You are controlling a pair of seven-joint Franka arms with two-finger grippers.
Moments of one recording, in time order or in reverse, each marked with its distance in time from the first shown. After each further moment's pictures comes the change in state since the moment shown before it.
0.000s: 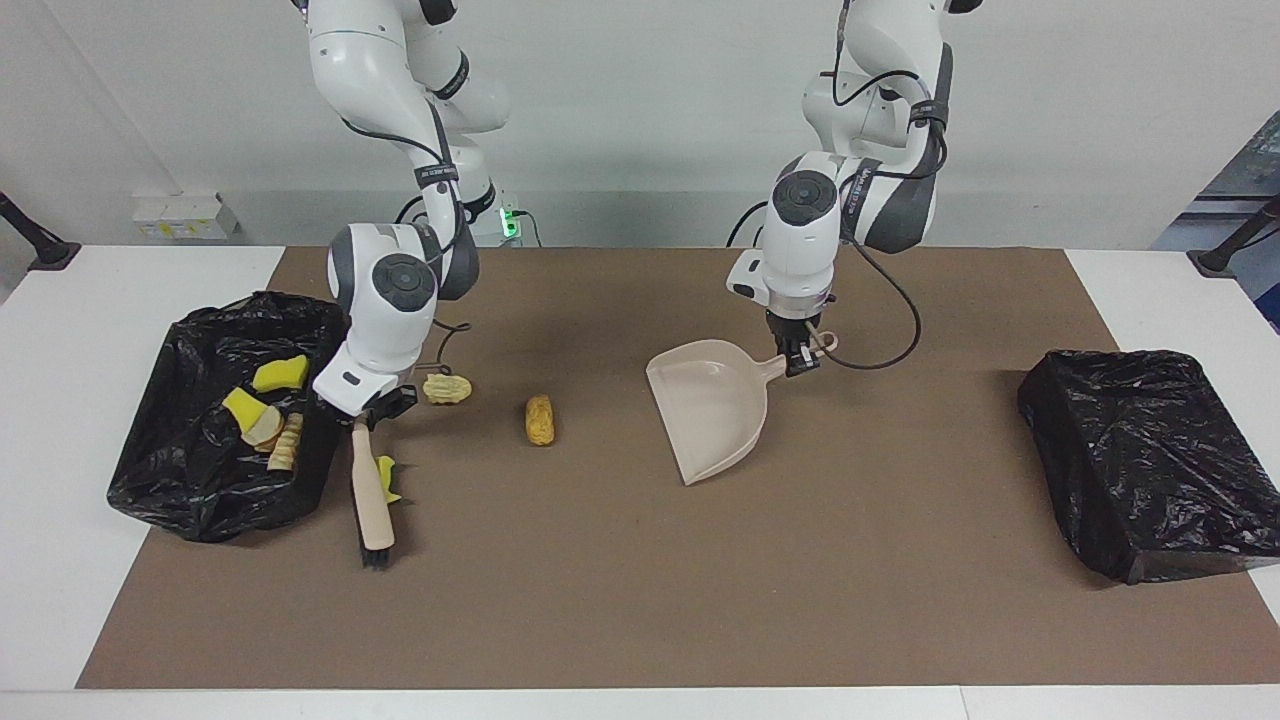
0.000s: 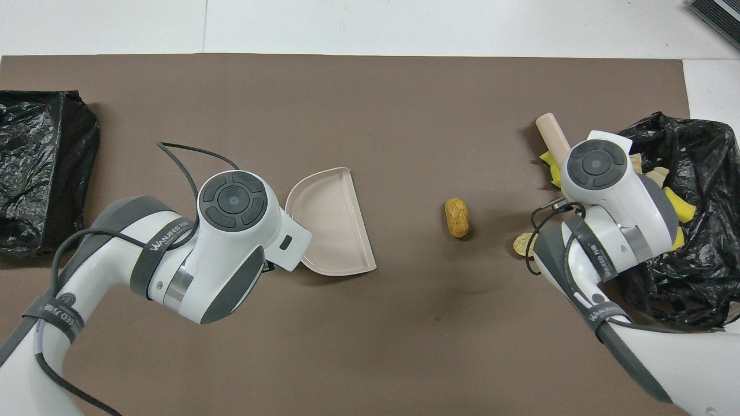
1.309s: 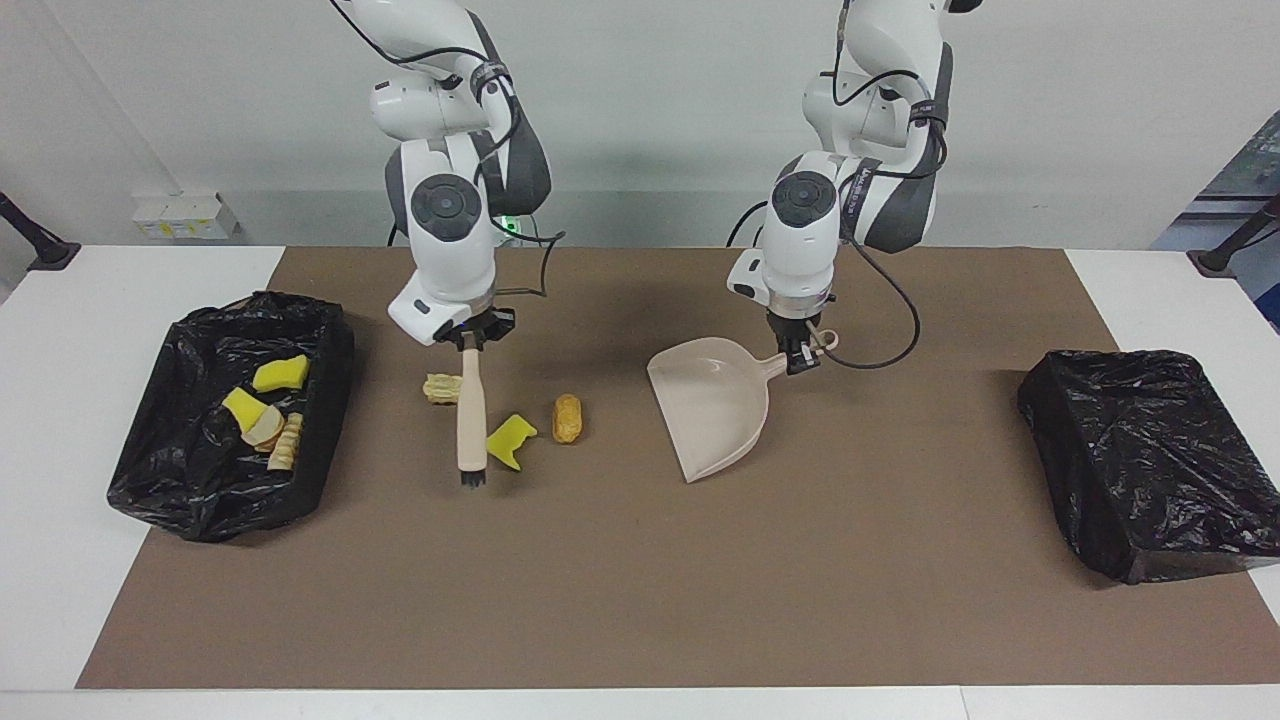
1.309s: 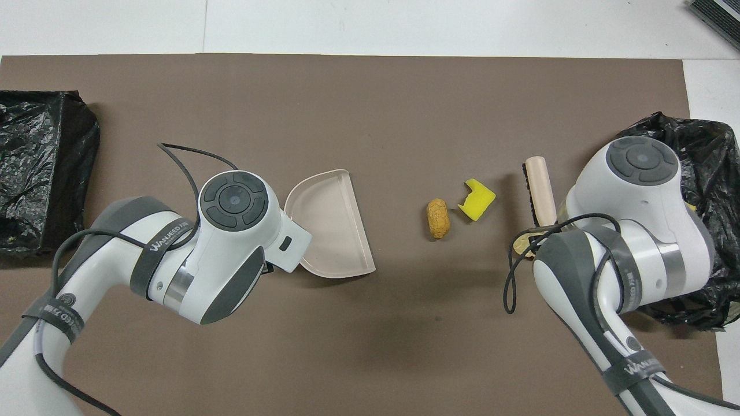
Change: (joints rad) left arm 0.000 -0.001 -0.001 0.000 0.001 -0.015 0.000; right arm 0.060 -0.215 -0.007 -0.065 0.427 -0.314 0.051
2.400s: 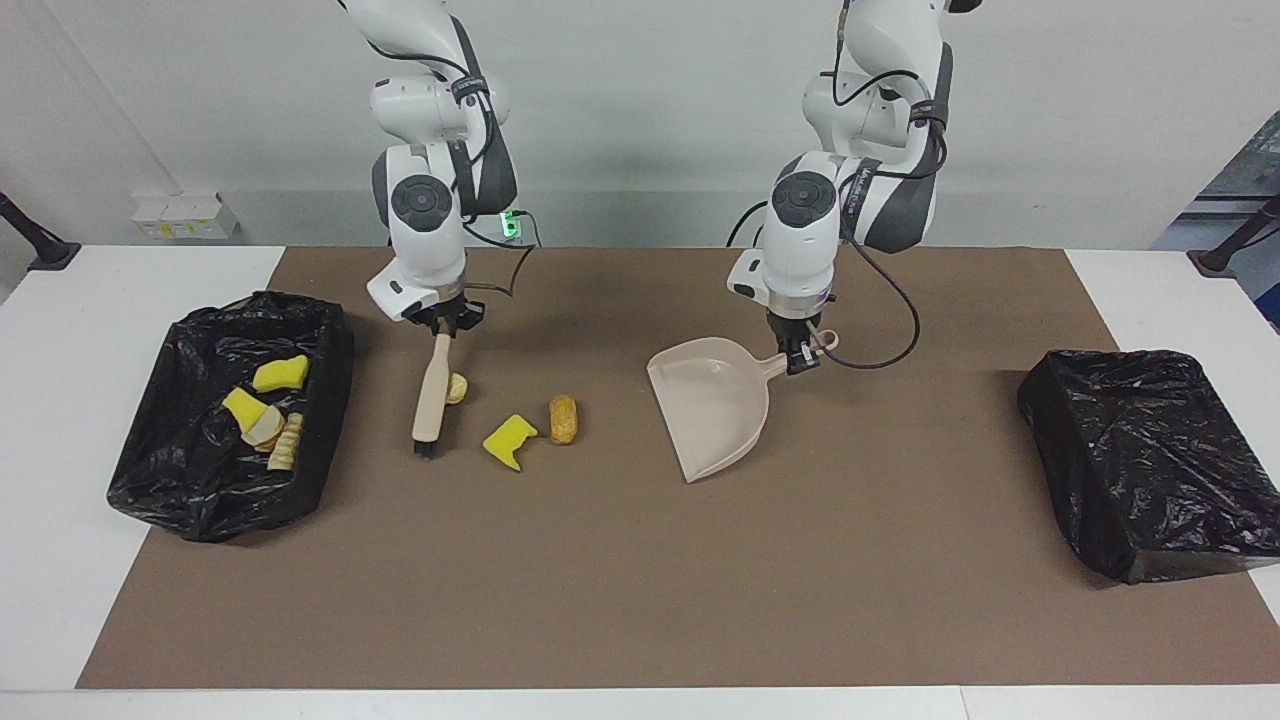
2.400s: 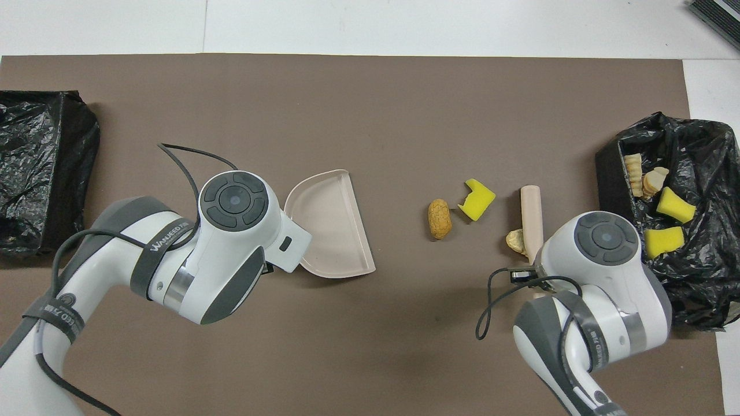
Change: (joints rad) left arm 0.000 0.000 0.000 -0.001 0.000 0.000 0.000; right arm 0.060 -0.105 0.012 -0.281 0.007 0.257 0.183
